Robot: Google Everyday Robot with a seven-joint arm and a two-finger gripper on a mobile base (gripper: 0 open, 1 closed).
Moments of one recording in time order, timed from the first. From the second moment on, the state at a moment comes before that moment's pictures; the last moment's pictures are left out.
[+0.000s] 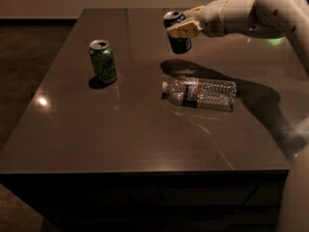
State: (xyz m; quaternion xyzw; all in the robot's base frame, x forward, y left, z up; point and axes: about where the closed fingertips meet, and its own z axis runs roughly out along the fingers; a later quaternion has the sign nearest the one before) arm 0.751 -0.084 0.962 -0.46 0.67 0.22 0.54
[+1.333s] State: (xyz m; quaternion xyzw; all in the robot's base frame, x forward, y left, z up) arm 0.775 -0.094 0.934 -0.34 0.68 0.30 0.58
